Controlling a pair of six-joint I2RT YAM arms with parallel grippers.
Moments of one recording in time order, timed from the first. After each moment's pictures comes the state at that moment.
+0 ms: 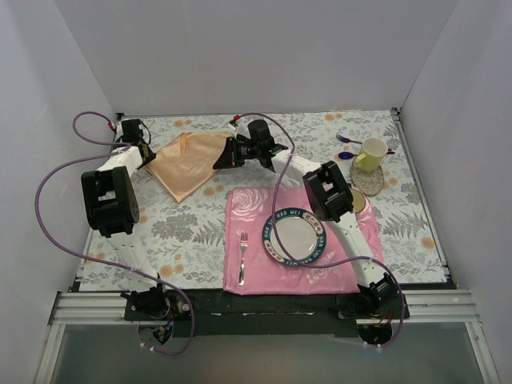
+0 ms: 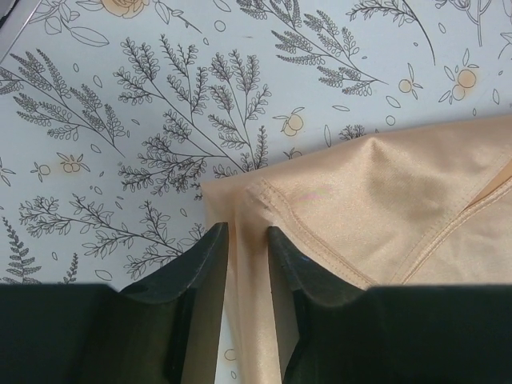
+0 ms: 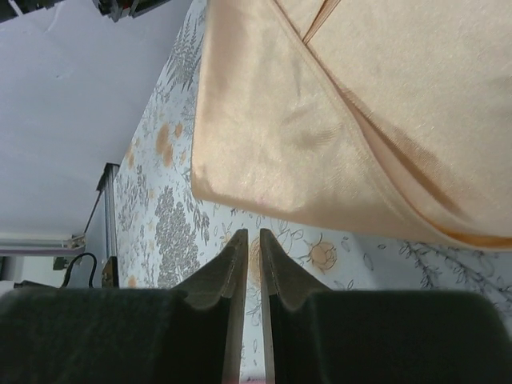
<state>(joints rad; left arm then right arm) 0.17 2.00 1.43 -0.23 -0.24 -0.42 0.62 2.57 2.05 0.13 -0.84 0.65</state>
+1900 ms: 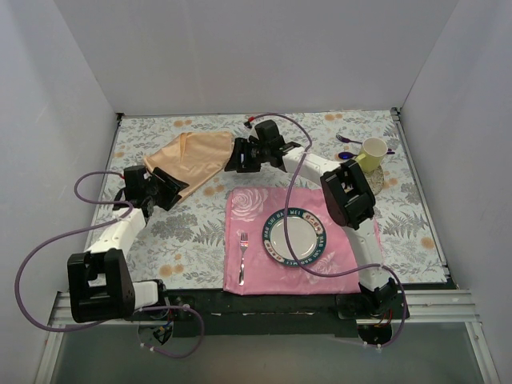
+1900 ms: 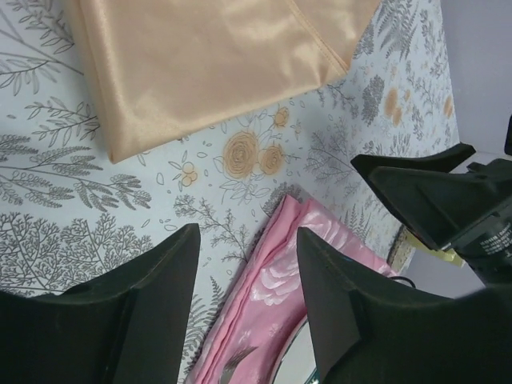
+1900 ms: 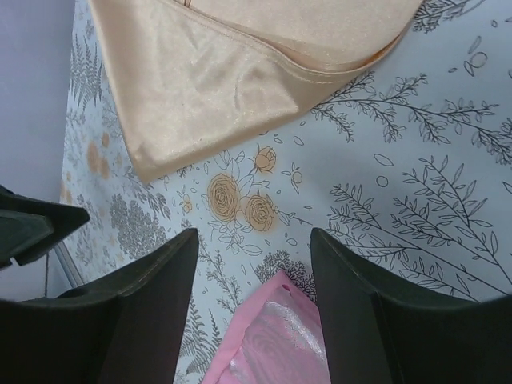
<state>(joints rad) 0.10 1.27 0.68 -0.11 0.30 -0.90 0.64 2.28 1.78 -0.13 -0.49 0.60</state>
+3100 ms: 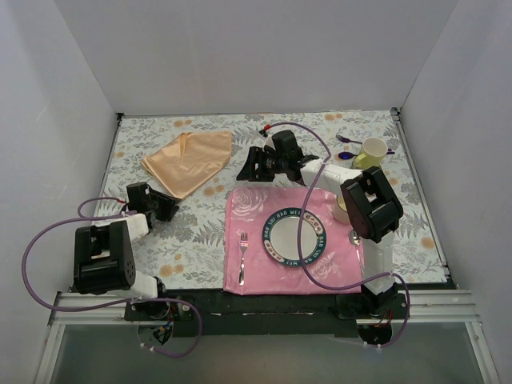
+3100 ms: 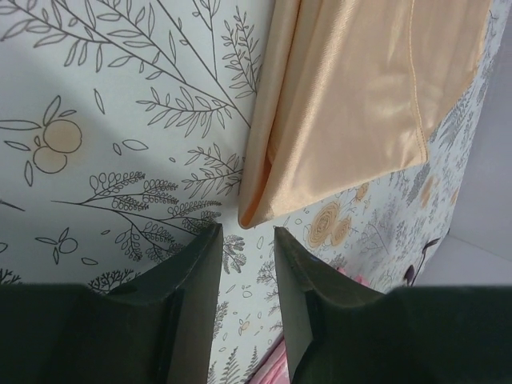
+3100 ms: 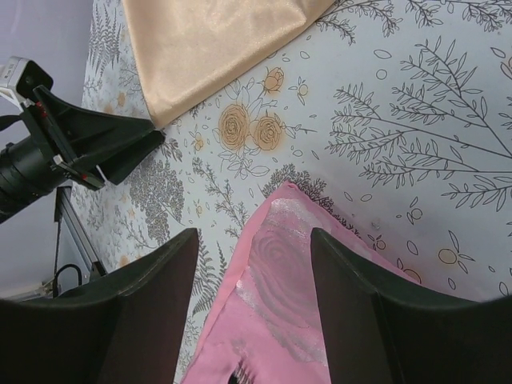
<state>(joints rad) 0.16 1.45 0.49 0.20 0.21 -1.08 0.60 2.01 1.37 0.05 -0.50 0.62</state>
